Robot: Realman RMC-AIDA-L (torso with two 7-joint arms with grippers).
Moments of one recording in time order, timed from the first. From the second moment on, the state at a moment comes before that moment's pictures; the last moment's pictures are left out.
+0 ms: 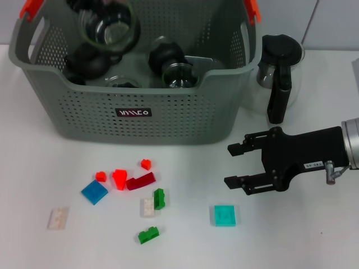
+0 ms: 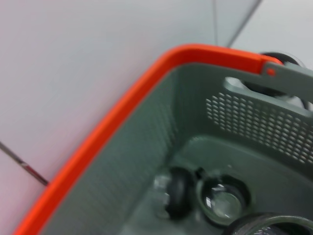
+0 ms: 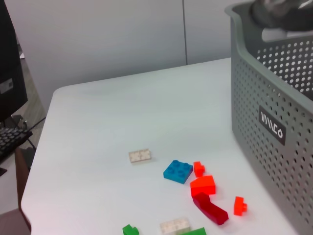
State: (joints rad) left arm -1.01 -1.96 0.84 1.37 2.74 1.76 -2.19; right arm 0.57 2.08 -1.07 -0.89 -2.02 -1.56 1.49
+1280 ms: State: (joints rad) left arm -1.06 -1.91 0.98 0.75 2.86 1.25 -2.19; right arm 0.58 2.09 -1.07 -0.89 -2.04 -1.56 1.50
